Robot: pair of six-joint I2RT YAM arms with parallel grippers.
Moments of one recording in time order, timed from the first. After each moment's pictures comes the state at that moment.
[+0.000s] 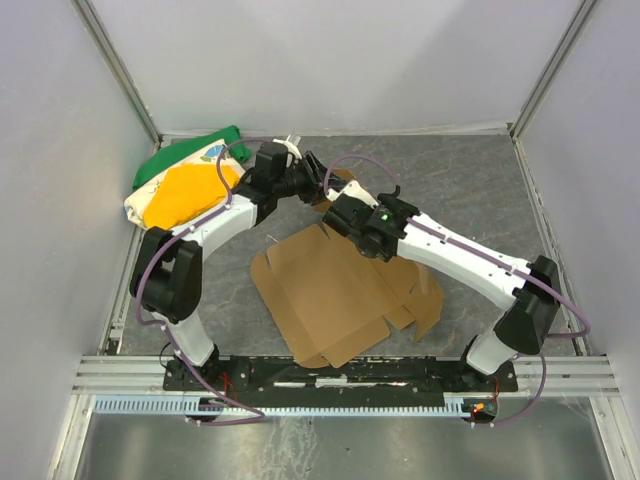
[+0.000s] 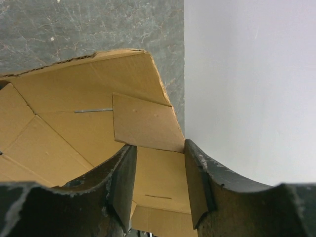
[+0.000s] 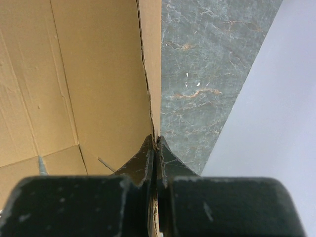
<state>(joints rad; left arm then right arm) -0.46 1.75 1.27 0.05 0.49 -1.02 0.95 1.60 1.52 -1.20 0.74 0.17</state>
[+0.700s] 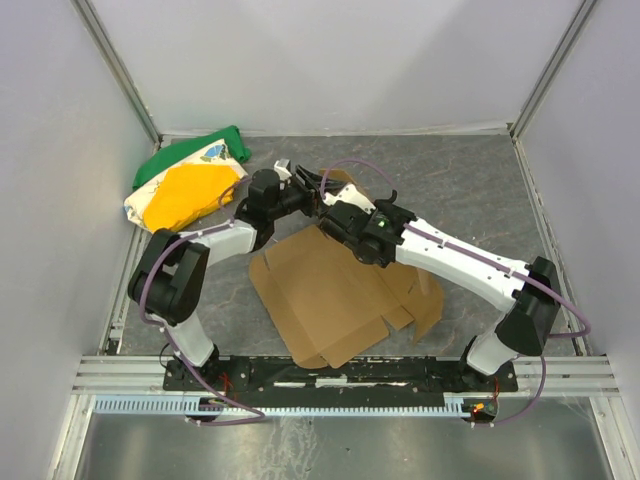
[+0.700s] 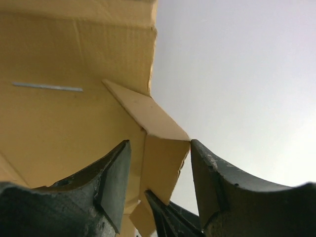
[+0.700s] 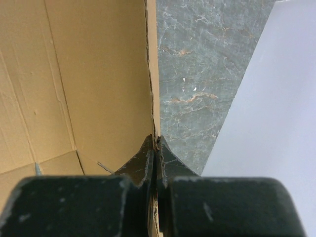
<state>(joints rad) -0.46 1.73 0.98 0.54 0.50 -1.53 0.98 1.60 1.49 -1.18 0.79 0.18</state>
